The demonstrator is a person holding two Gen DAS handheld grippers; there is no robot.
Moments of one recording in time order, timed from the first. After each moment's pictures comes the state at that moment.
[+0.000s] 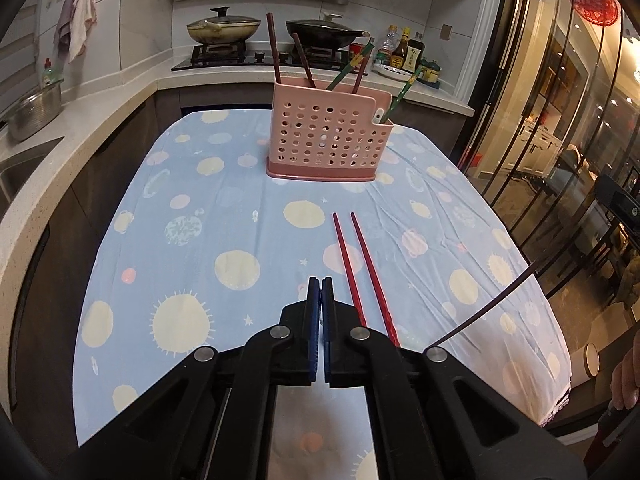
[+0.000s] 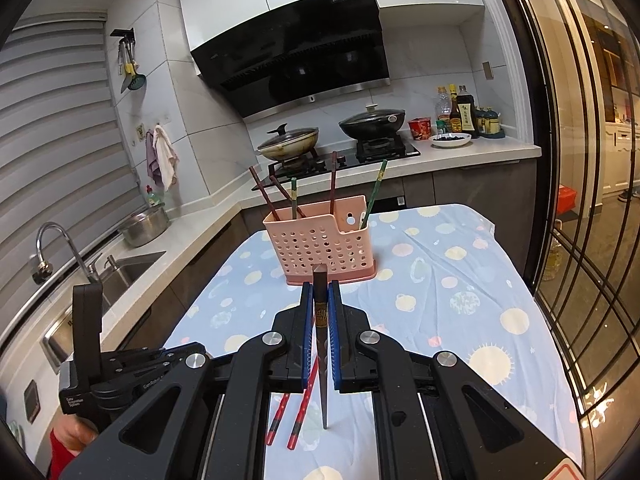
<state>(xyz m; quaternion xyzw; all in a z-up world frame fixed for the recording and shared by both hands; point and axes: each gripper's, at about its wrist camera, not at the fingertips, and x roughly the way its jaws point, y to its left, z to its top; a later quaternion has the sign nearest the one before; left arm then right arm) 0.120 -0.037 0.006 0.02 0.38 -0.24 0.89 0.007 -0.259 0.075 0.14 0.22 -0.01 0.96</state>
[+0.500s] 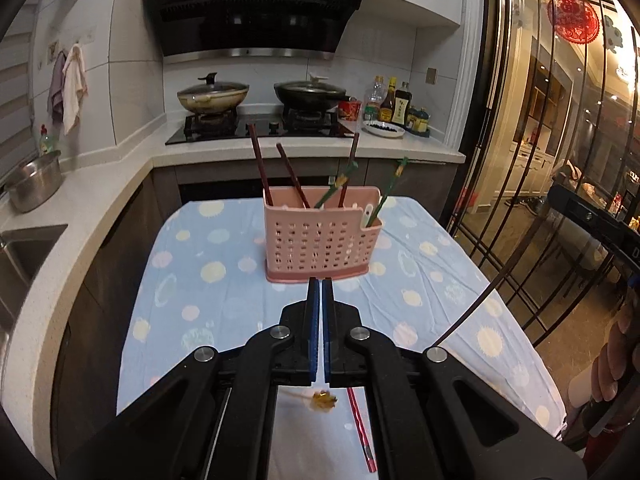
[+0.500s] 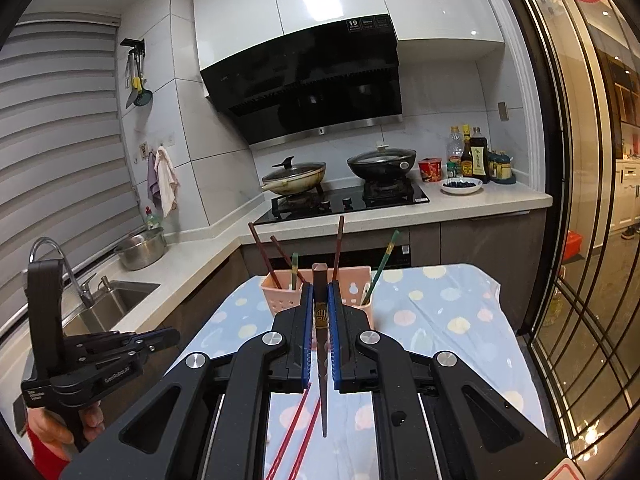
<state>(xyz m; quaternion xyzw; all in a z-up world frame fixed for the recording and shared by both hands) 0.162 -0.056 0.102 0.03 0.29 -0.25 0.92 0.072 -0.273 0.131 0.11 0.17 -0.01 0.98</state>
